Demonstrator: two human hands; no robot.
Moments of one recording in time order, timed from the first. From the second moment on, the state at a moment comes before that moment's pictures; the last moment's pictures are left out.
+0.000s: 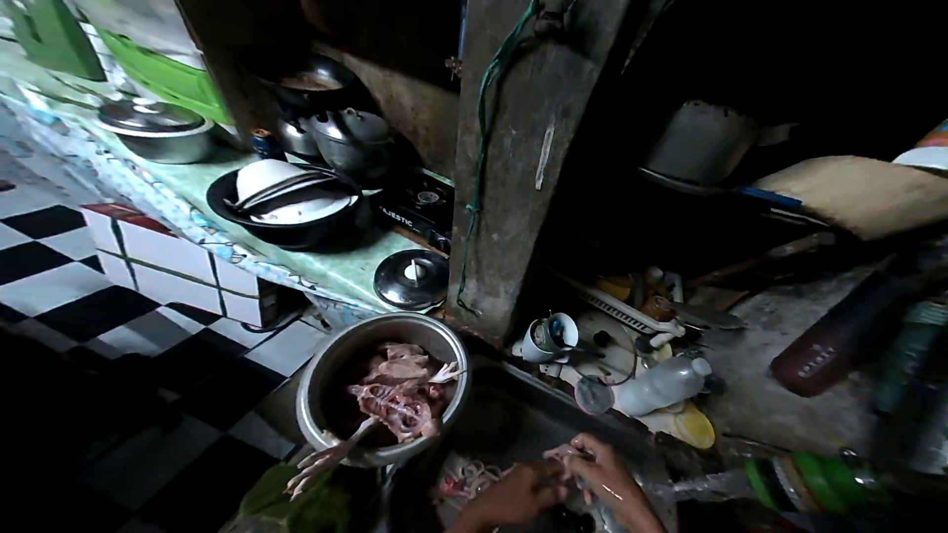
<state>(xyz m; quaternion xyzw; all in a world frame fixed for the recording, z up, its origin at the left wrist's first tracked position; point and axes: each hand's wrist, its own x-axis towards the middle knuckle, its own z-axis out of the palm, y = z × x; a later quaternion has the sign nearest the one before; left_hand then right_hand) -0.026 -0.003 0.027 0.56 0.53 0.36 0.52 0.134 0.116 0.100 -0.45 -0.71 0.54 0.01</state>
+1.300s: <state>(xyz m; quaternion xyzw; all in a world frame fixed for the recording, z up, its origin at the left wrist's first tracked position) 0.030 -0.001 -0.002 0.42 0.72 0.37 0.42 0.123 0.100 0.015 -0.58 -0.41 0.69 0.13</state>
